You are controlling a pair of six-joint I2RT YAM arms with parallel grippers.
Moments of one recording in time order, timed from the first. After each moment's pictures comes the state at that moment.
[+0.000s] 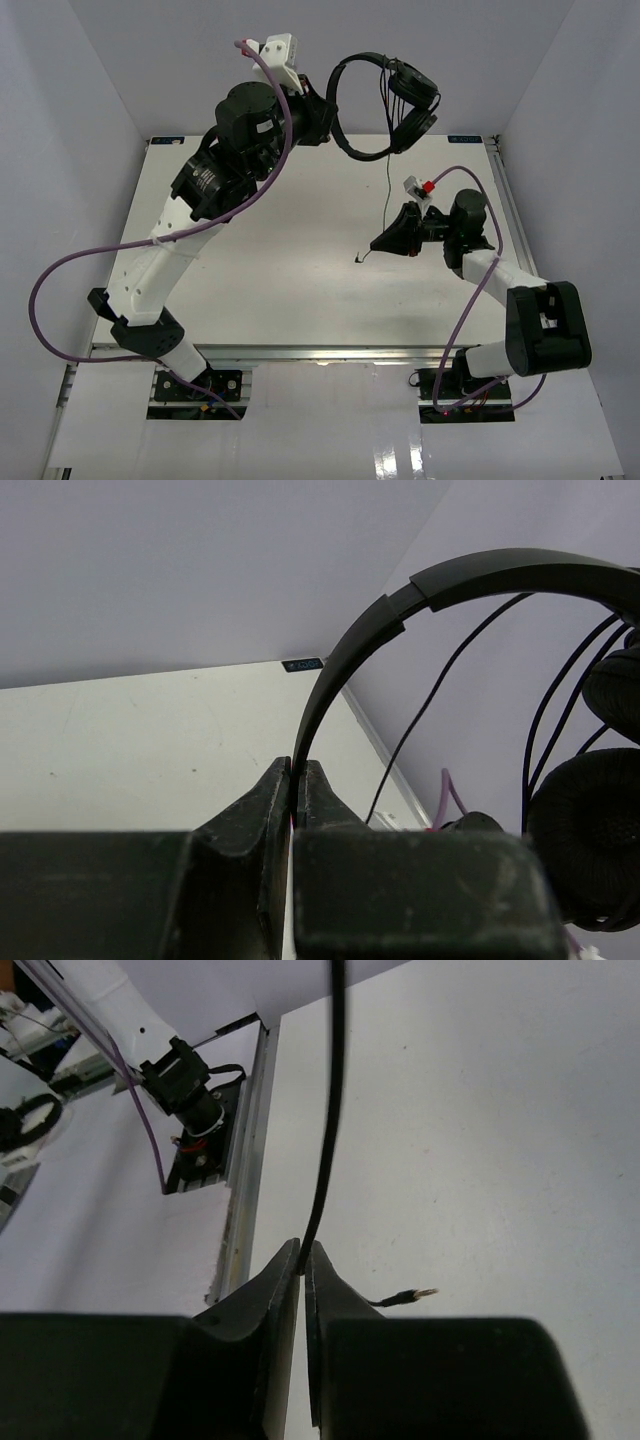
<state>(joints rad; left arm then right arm) -0.82 1.60 2.19 -0.59 -0.29 -0.40 0.18 1.40 0.66 0.73 -1.43 0.36</state>
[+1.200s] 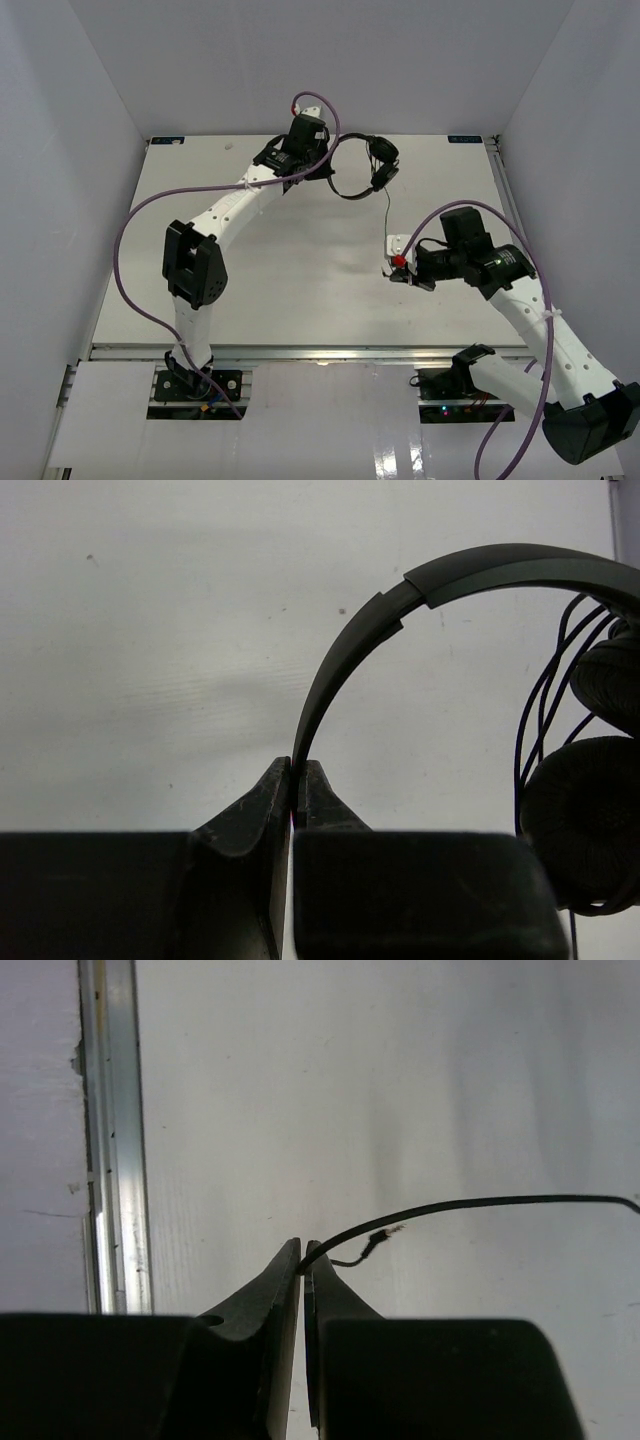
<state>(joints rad) -0.58 1.99 1.90 -0.52 -0.13 -0.52 0.43 0.94 0.96 -0.89 -0.72 -0.95</state>
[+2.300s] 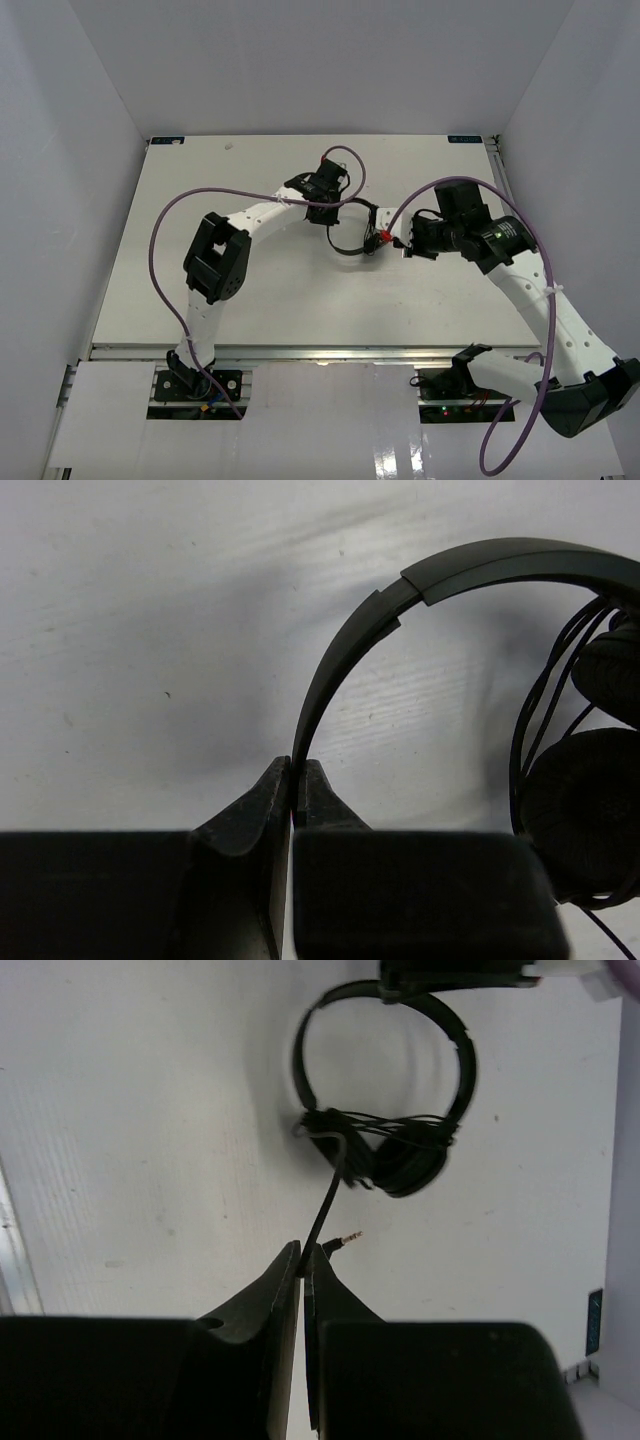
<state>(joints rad) -0.66 2.12 1.74 -0.56 -0.14 -0.38 0.48 1.08 1.22 -0.96 -0.44 -1.00</state>
